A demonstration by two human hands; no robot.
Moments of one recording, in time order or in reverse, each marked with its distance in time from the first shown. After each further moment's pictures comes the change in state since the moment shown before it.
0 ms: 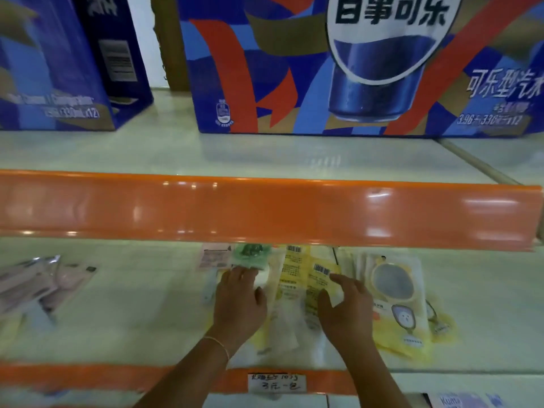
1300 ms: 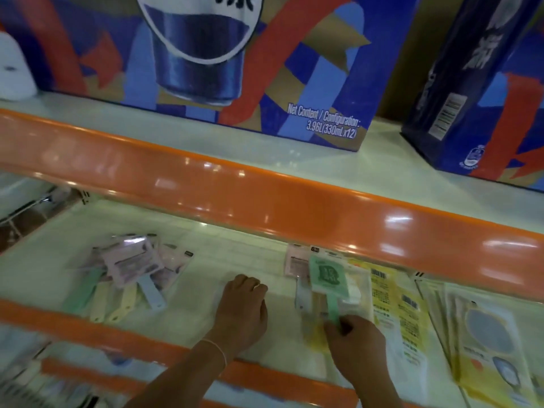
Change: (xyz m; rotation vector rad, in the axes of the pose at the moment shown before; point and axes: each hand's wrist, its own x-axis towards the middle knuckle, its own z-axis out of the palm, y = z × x) left_hand -0.018 -0.194 -0.063 0.053 0.102 0.162; right_hand -0.067 -0.135 0.094 -0.274 -0.305 0.062
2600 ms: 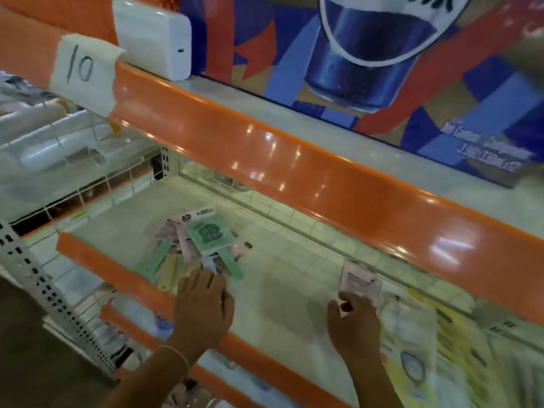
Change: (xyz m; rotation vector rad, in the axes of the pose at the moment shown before) left_hand -0.079 -0.110 -0.053 0.149 0.273 -0.373; right_hand 0.031 -0.083 0.072 0.090 0.072 -0.203
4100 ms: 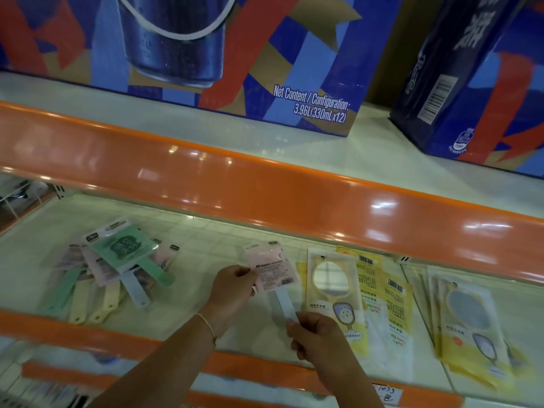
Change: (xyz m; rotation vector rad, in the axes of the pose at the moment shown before) left_hand 0.042 0.159 0.038 -0.988 -0.552 -0.596; right_hand -0.067 0.040 -0.067 0.824 -0.419 0.412
